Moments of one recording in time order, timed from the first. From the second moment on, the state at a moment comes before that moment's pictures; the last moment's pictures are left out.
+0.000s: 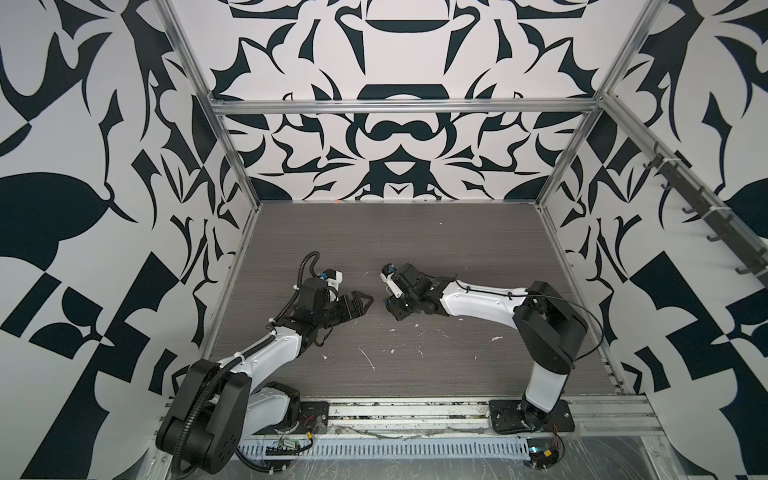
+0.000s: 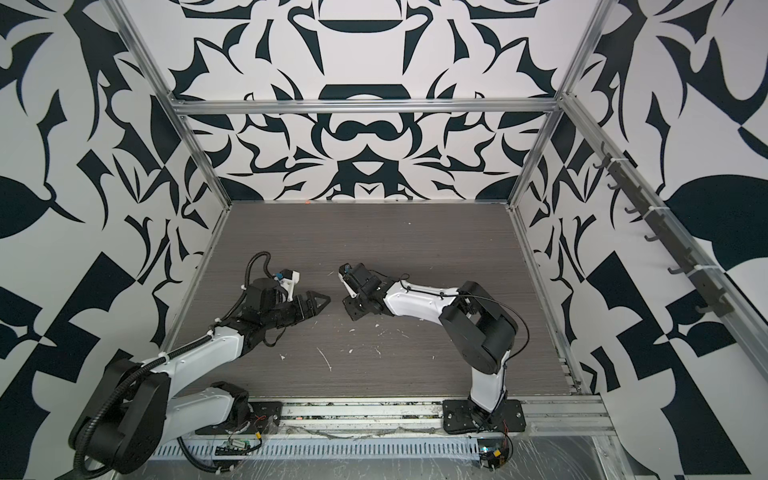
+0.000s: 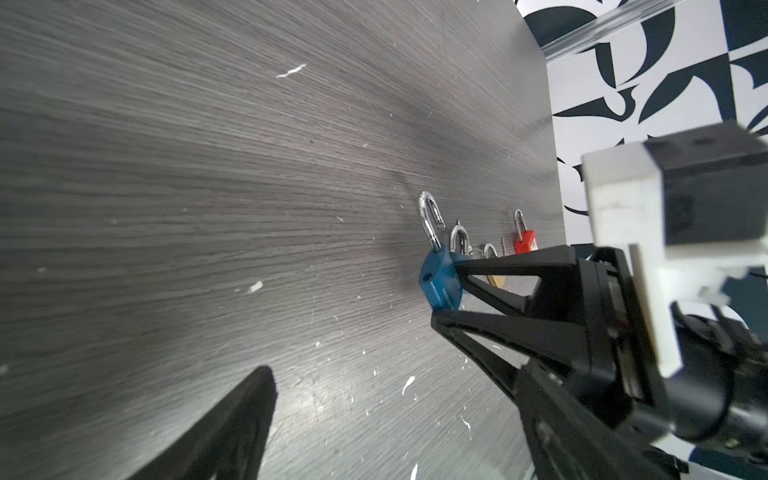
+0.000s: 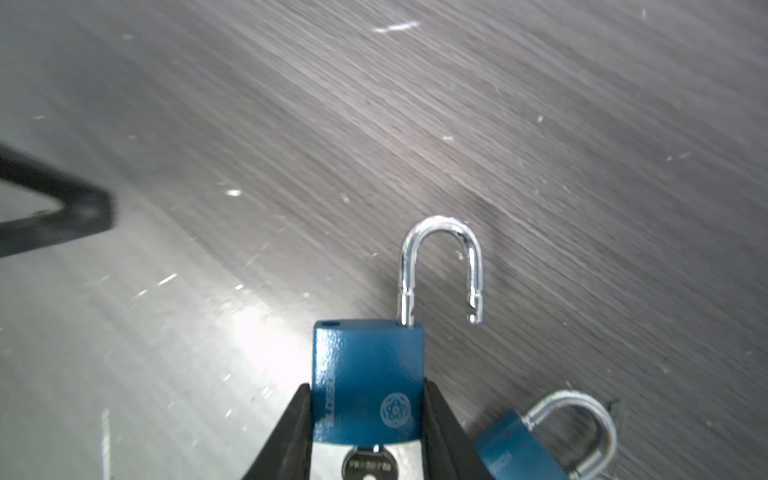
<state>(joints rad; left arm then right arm) -0.36 1.20 0.40 0.15 0.49 -0.72 0.86 1.80 1.13 -0.30 -0.04 0.24</state>
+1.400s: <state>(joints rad) -0.37 1.46 0.55 0.28 0.74 -0.79 0.97 1.76 1.25 -0.40 -0.01 0.05</state>
